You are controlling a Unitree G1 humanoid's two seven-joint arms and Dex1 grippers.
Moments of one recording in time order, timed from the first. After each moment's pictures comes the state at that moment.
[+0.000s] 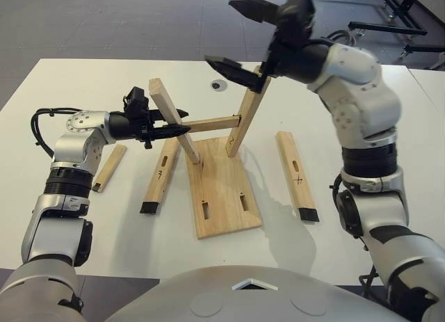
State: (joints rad) left arm -0.51 0.61 -0.13 0.40 -0.54 0.21 -1.37; right arm -0.75 -0.36 0.17 -0.08 0.29 0.29 0.76
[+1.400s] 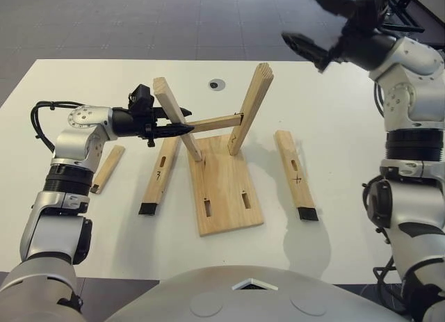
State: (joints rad) left arm -0.52 0.62 -0.15 0.36 -0.50 0.21 -1.34; right arm -0.76 -0.60 -0.10 0.38 0.37 0.23 1.03
